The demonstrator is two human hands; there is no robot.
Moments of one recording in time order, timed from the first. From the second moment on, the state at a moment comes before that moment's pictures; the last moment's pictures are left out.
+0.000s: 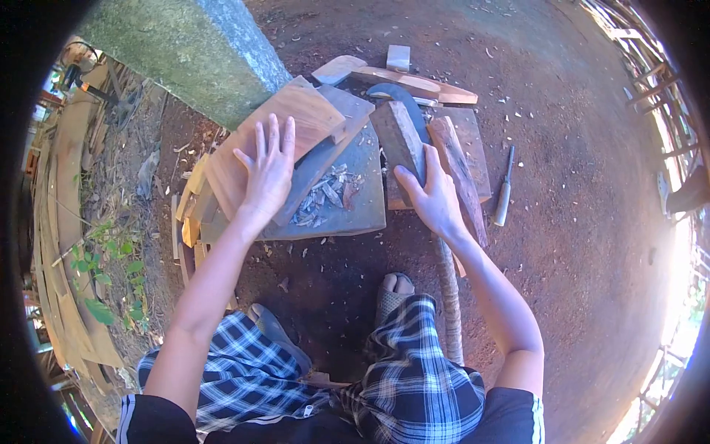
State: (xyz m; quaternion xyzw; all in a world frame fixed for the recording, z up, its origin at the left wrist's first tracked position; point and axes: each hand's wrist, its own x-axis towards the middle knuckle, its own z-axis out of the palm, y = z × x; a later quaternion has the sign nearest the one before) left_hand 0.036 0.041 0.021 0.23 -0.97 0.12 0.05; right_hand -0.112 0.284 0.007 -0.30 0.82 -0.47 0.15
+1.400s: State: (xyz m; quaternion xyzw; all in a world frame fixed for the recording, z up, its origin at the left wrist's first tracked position) left_hand 0.016 0.069 0.001 0.29 -0.95 0.12 0.08; right_hand -0.125 0.213 0.089 -0.43 0.60 -0.59 -0.32
